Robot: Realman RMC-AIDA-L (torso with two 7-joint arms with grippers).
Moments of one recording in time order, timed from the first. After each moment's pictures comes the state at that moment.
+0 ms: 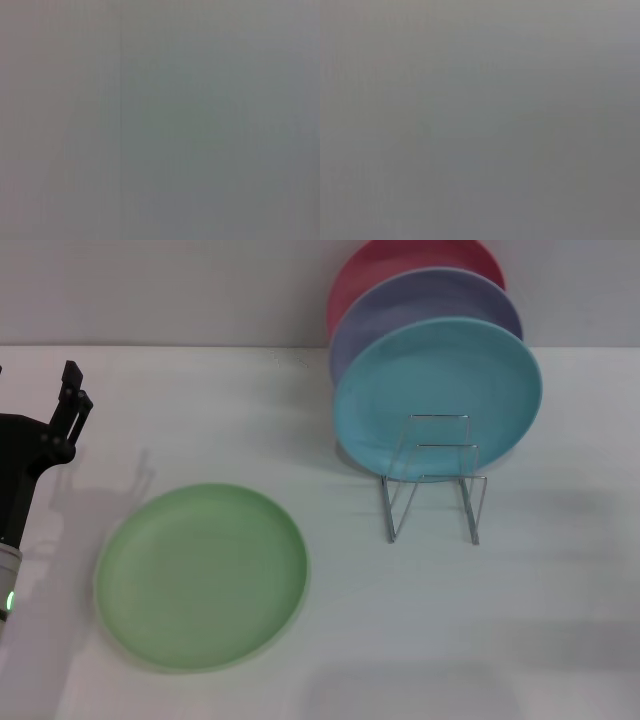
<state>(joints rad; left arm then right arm) -0.39 -2.07 -0.35 -0.30 1.77 1.47 0.06 0.35 2.08 1.04 0.07 -2.22 -1.60 0.35</state>
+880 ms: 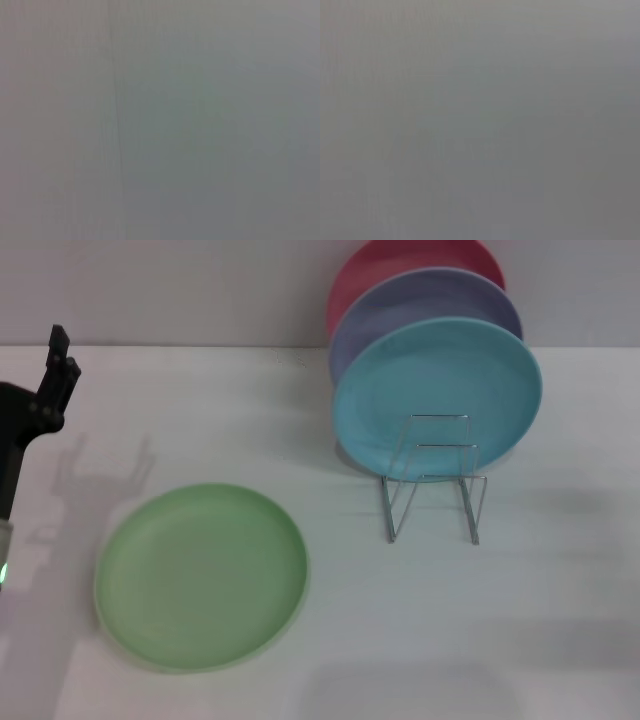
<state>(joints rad) -0.43 -2.07 -0.37 -0.29 1.77 1.53 0.14 0.35 2.08 1.04 0.07 -2.21 -1.59 0.36</state>
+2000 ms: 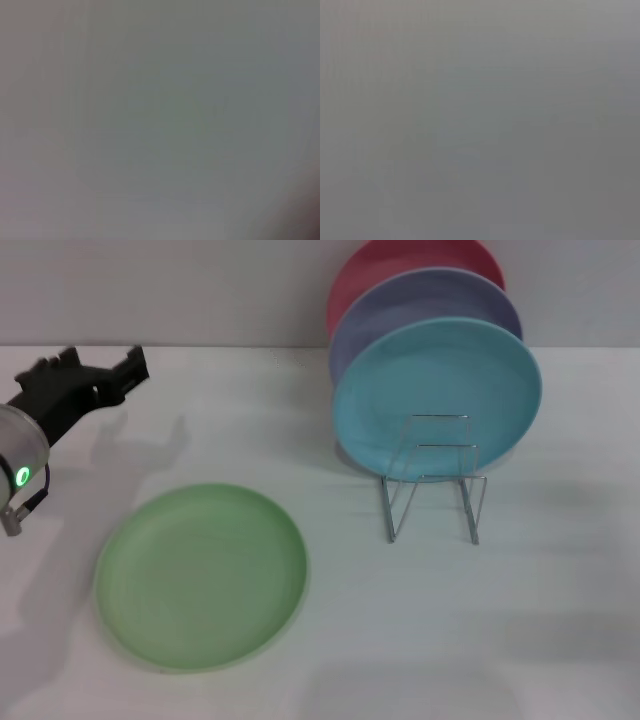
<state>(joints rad) -0.14 -2.06 -1.35 -1.25 1.99 0.05 0.74 0.37 2.08 1.04 0.07 -2.21 -1.59 0.36</state>
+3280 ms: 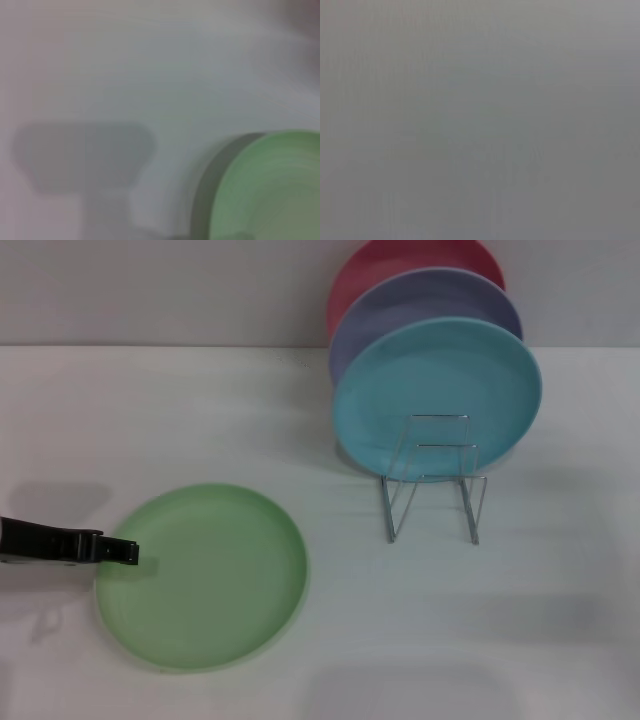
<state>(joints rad) -0.27 -2.06 -1.81 -1.48 2.57 -1.34 0.21 0.42 2.07 1.05 0.06 -2.21 -1.58 0.30</state>
